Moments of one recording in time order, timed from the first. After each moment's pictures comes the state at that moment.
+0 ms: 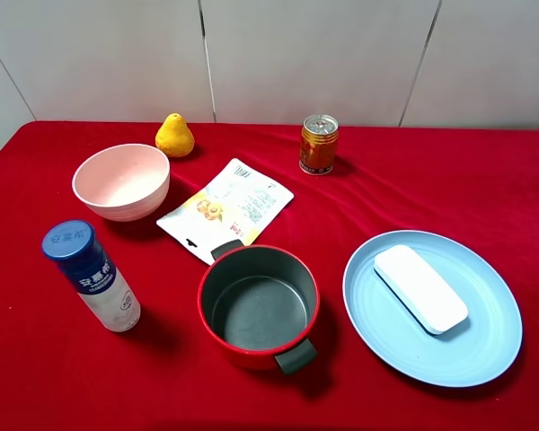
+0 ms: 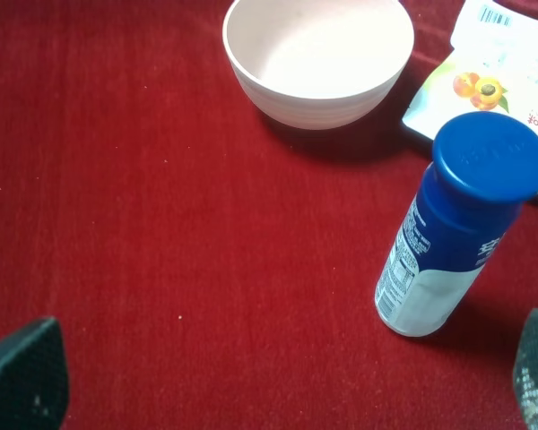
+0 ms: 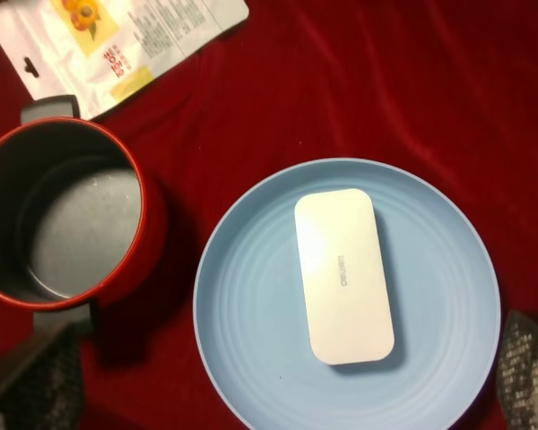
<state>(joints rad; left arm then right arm) -0.02 0.00 -0.49 -0.02 1.05 0.08 0.39 0.79 -1.03 0.11 1.22 -0.04</state>
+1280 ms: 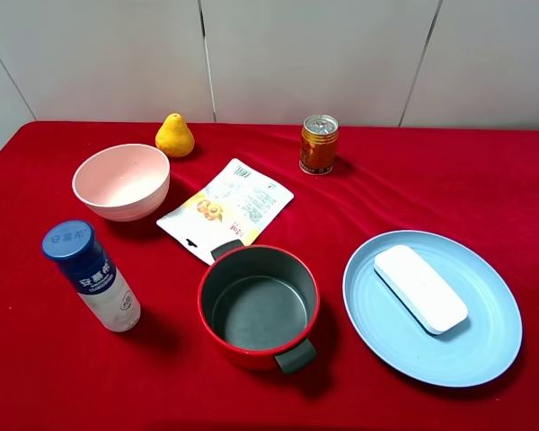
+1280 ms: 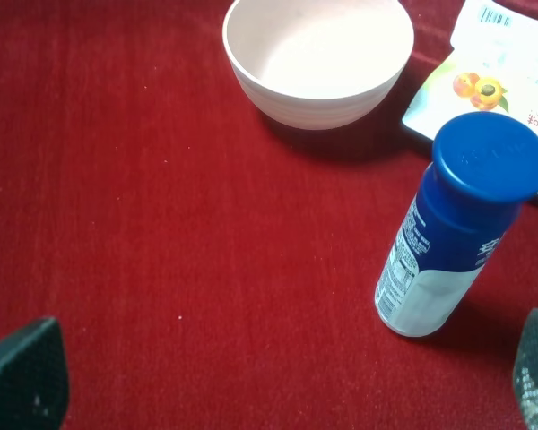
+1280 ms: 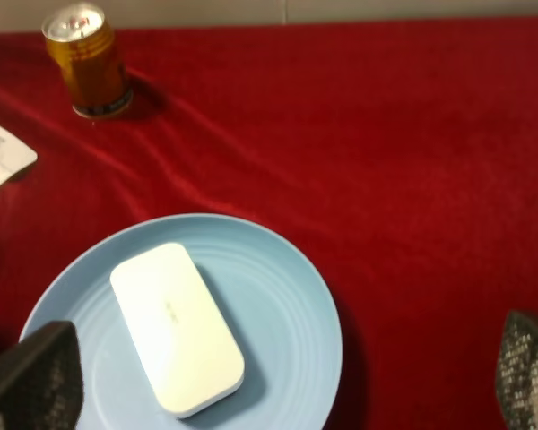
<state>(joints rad) -0.02 0.00 -0.49 -0.02 1.05 0.08 0.00 -0.01 -0.53 0.05 1.09 -0.04</state>
